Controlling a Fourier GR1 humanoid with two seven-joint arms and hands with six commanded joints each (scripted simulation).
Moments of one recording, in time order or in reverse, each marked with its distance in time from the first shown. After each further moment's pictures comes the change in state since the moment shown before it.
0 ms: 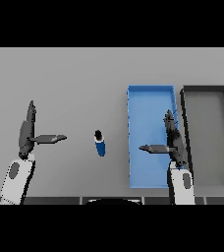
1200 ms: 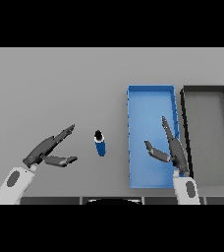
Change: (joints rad) left arm 0.065 0.198 -0.231 -0.178 0.034 -0.526 -0.082; right arm 0.107 -0.128 0.122 -0.133 0.177 0.062 -0.068
